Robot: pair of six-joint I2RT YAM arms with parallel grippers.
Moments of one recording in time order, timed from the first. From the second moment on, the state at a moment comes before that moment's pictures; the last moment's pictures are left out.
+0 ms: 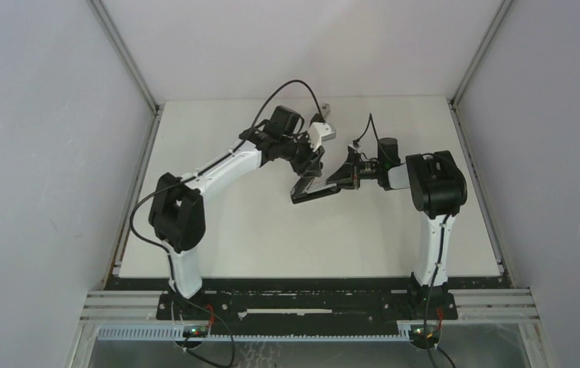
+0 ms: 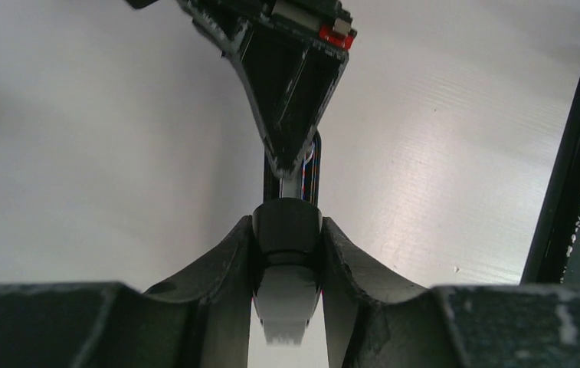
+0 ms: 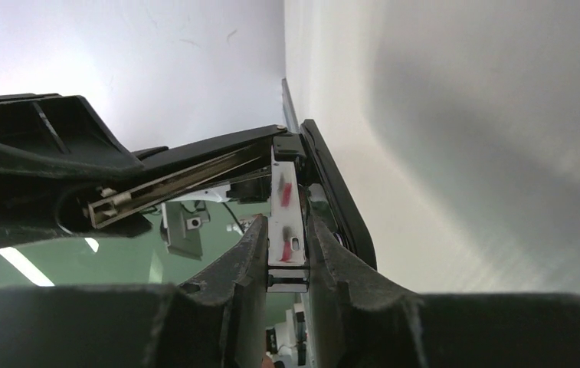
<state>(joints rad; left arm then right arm) -0.63 1.91 1.64 -0.54 0.54 0.32 0.13 2.15 1.03 0.56 -1.33 1.03</state>
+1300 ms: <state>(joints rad) -0.45 1.49 0.99 -0.37 0.52 0.41 0.05 2.14 1.09 0.13 -1.27 0.64</state>
